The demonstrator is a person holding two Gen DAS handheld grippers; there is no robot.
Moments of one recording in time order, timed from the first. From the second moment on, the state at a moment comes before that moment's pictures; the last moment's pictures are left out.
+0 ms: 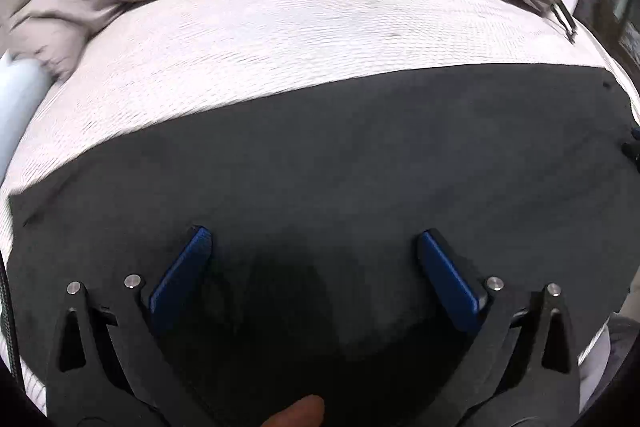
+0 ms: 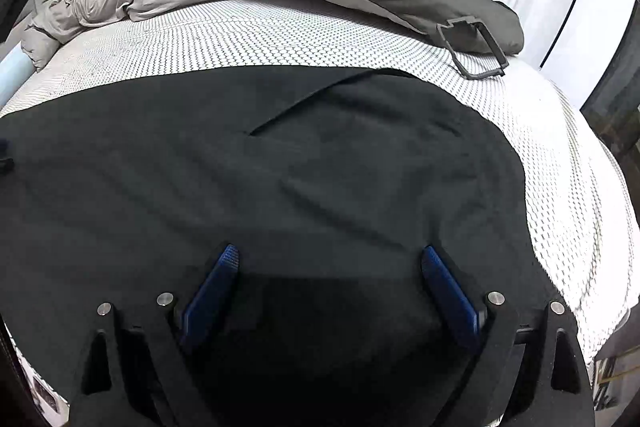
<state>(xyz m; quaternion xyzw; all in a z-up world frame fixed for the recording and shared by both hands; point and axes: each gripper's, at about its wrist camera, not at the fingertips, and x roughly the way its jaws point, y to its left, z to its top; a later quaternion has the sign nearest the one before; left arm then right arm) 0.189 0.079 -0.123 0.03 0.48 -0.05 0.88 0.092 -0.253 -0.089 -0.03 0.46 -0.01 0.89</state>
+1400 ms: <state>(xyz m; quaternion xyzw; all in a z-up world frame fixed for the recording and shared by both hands) 0.222 0.219 -0.117 0.01 0.48 0.11 0.87 0.071 -0.244 -0.099 0.03 0.40 0.01 0.92</state>
